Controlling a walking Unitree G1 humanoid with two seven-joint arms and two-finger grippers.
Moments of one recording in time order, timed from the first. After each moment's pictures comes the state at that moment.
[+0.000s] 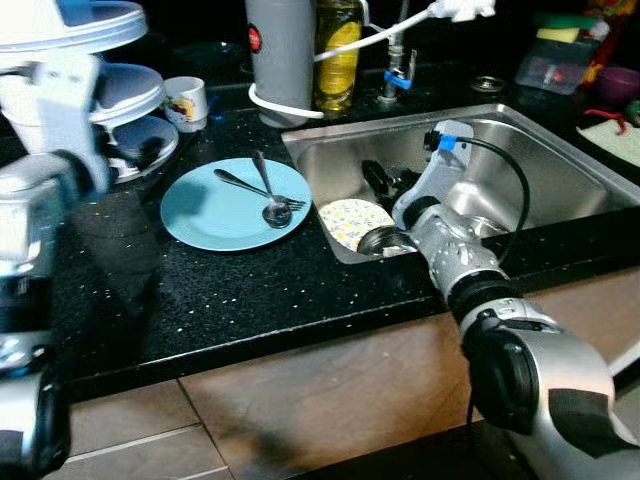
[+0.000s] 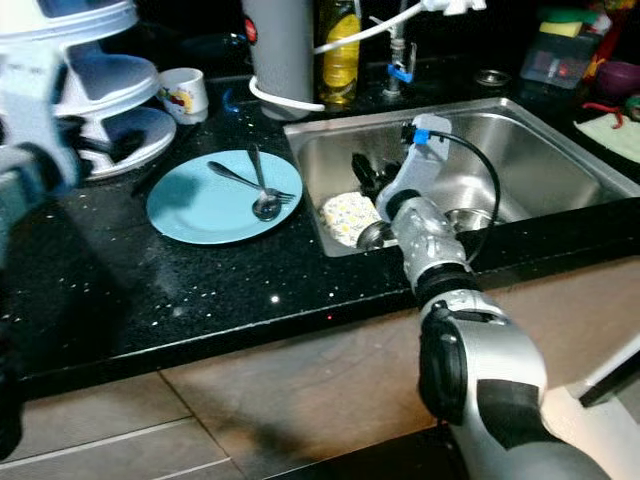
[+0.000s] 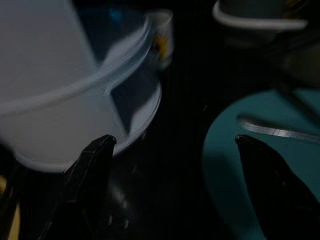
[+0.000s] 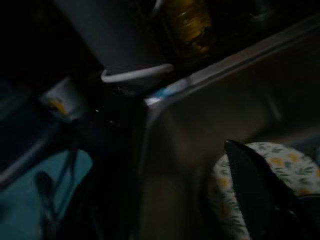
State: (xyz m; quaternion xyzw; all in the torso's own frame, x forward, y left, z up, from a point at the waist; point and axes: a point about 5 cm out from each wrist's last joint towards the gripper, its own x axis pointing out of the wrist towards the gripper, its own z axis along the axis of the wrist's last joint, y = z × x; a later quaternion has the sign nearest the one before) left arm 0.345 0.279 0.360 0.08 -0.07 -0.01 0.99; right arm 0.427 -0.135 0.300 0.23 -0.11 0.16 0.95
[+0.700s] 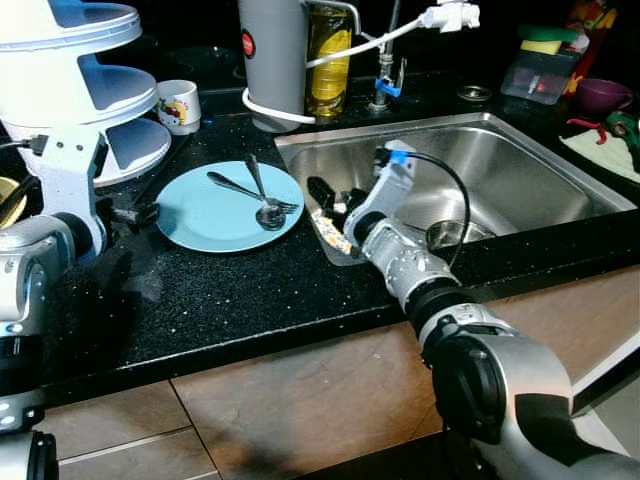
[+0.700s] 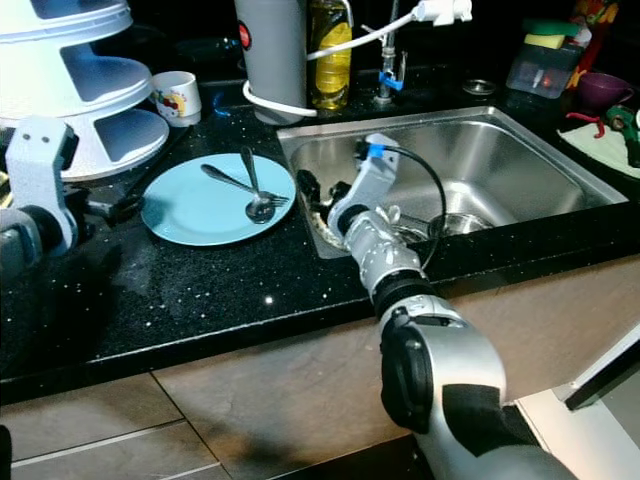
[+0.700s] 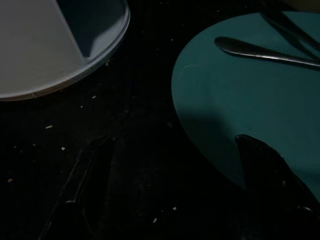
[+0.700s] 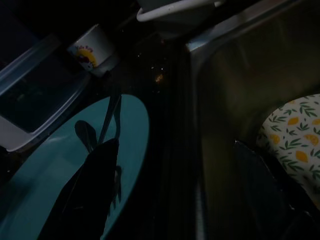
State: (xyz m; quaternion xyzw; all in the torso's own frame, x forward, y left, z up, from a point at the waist) left arm 0.334 0.270 0.313 0.07 0.02 -0.02 1.00; right arm 0.423 -0.072 0.275 0.24 -0.02 0.22 0.95
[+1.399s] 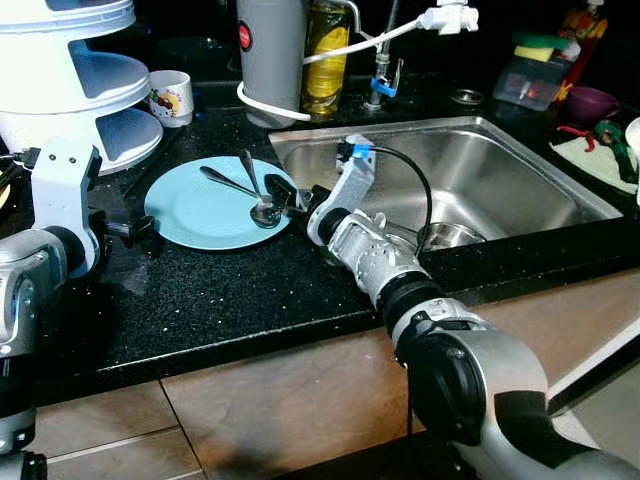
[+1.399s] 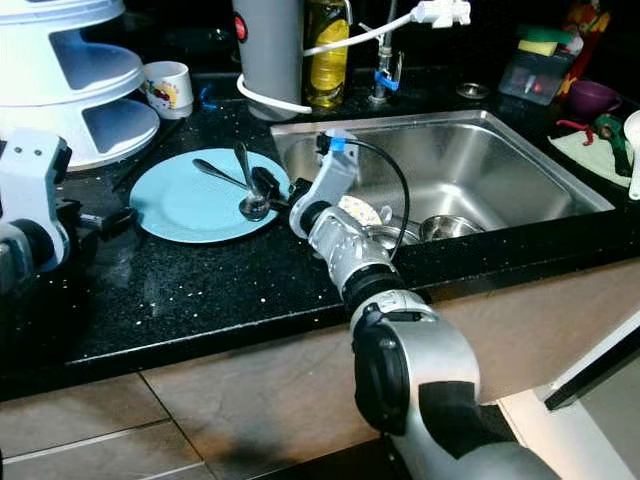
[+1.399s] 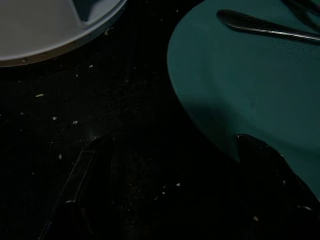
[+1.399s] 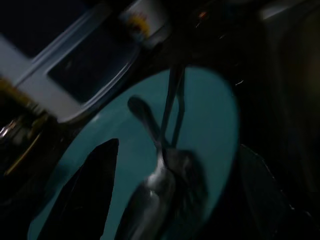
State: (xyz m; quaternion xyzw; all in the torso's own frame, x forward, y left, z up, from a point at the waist) left arm 0.321 0.274 0.306 0.07 0.03 -0.01 1.00; right arm 0.410 -0.021 0.283 0.24 0.00 0.33 0.91
